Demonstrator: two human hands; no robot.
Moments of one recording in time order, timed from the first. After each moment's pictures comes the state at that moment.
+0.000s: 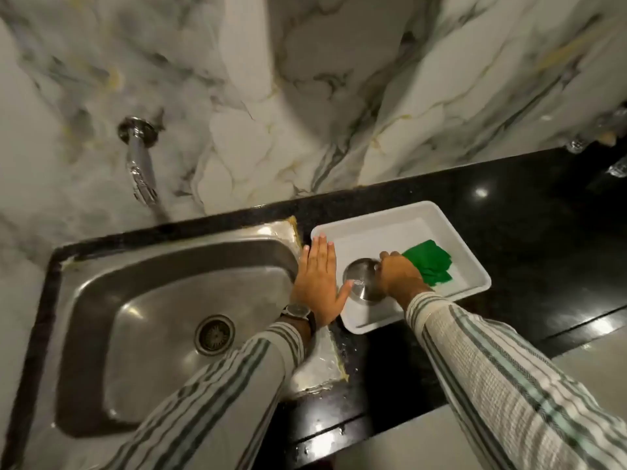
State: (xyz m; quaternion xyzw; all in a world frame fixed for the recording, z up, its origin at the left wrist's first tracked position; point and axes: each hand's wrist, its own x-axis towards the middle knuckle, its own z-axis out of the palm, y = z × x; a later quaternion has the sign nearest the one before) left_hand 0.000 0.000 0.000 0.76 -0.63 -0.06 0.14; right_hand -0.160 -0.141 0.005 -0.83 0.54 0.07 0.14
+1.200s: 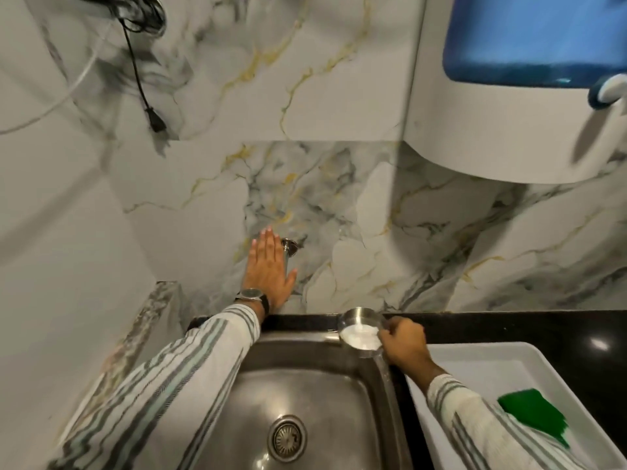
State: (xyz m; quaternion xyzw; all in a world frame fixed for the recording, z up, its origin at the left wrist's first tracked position) left_hand 0.312 0.068 0.185 0.89 -0.44 0.13 0.04; right_hand 0.026 -0.077 0.120 -0.79 0.50 -0.14 0.33
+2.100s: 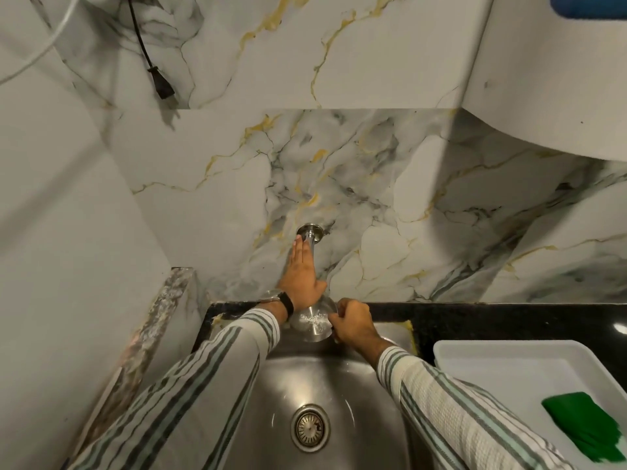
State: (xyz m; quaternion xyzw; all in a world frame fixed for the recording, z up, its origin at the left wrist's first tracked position) left_hand 0.335 0.055 0.142 0.85 -0.47 -0.10 0.23; right_hand 0.190 -0.021 0.084 -0.80 0.43 -0.07 0.41
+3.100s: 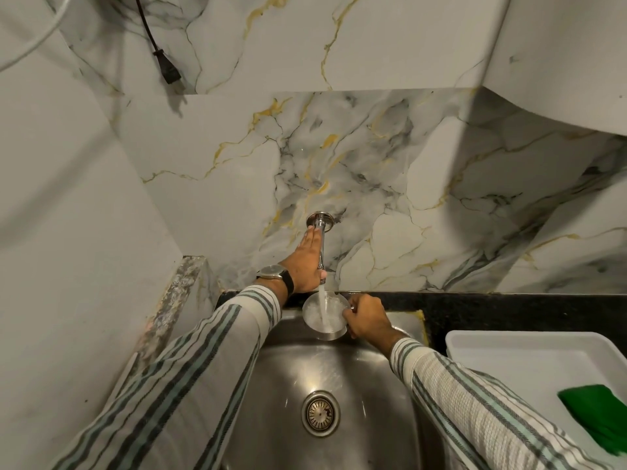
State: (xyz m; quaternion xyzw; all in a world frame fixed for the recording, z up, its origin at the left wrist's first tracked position) left_hand 0.351 0.064 0.167 0.84 -0.50 -0.17 0.14; right_hand 0.188 -0.033 0.058 -0.83 0.41 -0.03 0.37
